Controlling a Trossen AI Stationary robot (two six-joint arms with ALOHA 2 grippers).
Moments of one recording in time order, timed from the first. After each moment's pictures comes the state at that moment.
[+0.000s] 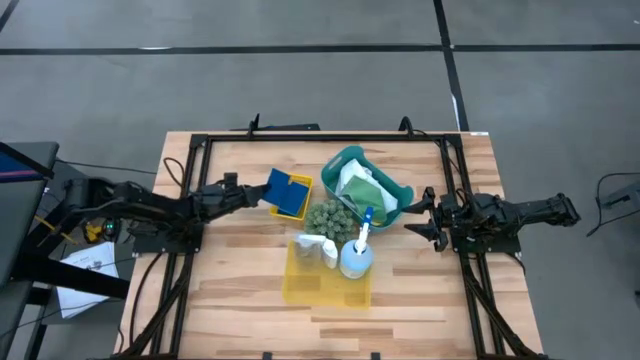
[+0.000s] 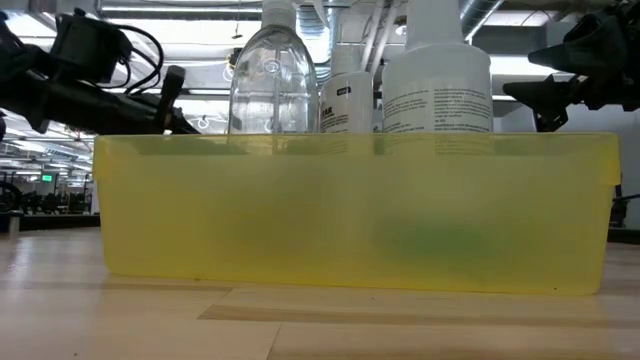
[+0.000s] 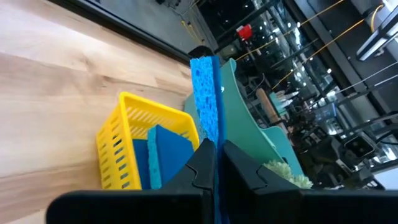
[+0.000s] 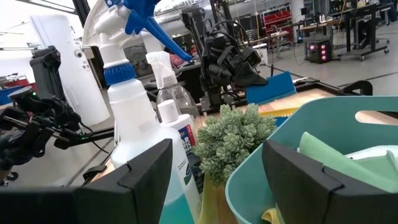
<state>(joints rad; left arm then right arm) 0.21 1.09 0.03 0.90 -0.37 -1.00 0.14 0.01 0.01 0.04 0.14 0.25</state>
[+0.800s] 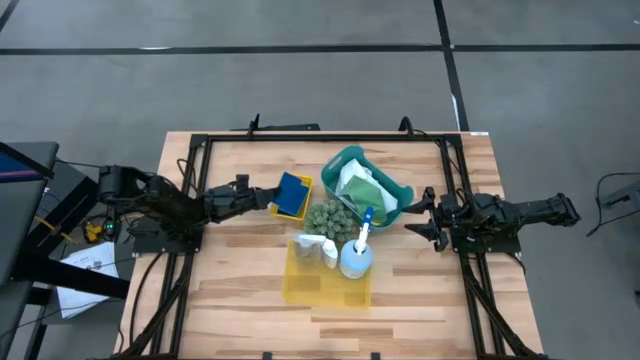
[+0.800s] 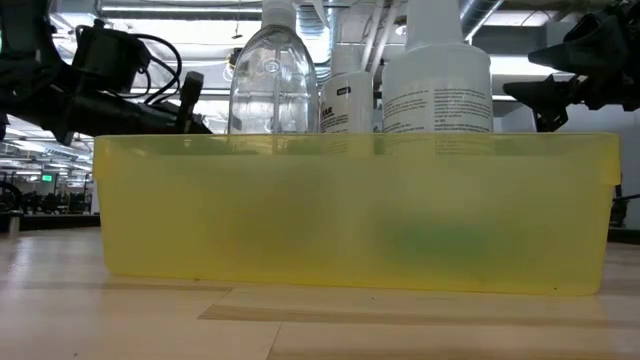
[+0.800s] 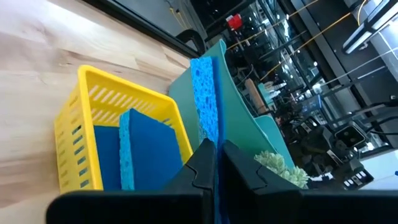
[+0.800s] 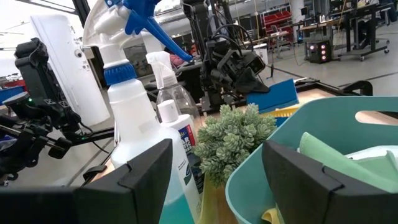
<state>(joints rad) 0.19 1.44 0.09 1.21 -0.32 -1.03 0.14 0.01 0.01 0.04 0.14 0.25</state>
